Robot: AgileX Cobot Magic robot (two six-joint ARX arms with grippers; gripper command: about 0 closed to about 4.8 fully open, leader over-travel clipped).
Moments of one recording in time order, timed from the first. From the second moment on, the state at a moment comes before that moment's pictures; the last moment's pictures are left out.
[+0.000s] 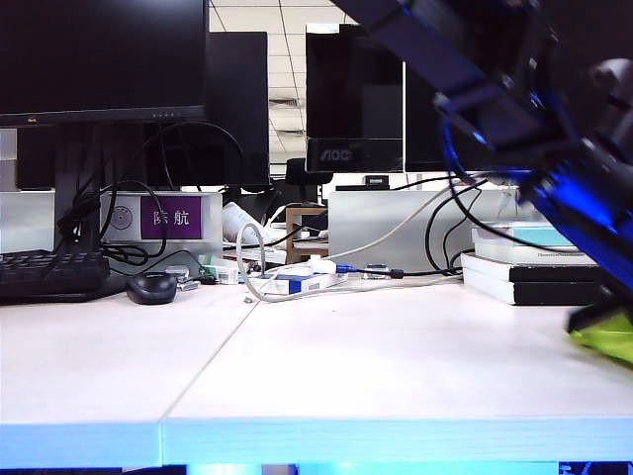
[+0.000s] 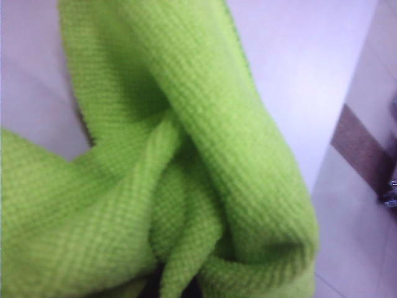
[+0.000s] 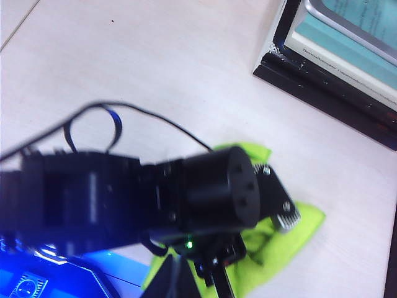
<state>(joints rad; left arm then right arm) -1.09 2.57 2.17 -0.35 0.37 -0.37 0.84 1.07 1.44 -1.32 0.49 0.23</state>
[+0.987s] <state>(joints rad) -1.10 2.59 2.22 -0.37 0.32 -0.41 0.84 1.07 1.44 -1.32 0.49 0.23</state>
